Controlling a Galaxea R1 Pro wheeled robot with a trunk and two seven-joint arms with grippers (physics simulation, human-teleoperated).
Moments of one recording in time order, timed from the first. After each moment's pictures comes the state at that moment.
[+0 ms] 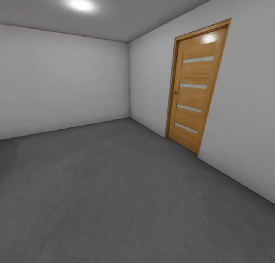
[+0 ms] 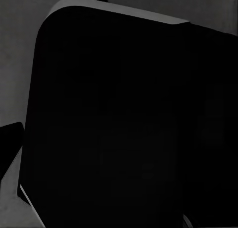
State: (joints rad) left arm 0.00 -0.04 0.05 -0.06 0.19 -0.01 0.01; right arm 0.00 -0.02 0.00 0.01 0.00 -0.17 0.00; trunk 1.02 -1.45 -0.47
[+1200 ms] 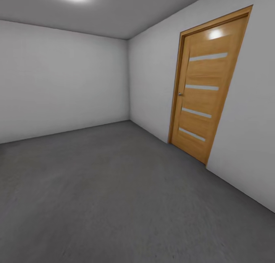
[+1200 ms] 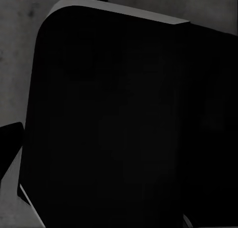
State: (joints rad) left arm 0.00 -0.04 0.05 -0.06 0.19 -0.01 0.01; right arm 0.00 -0.02 0.00 0.01 0.00 -0.17 0.00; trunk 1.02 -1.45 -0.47
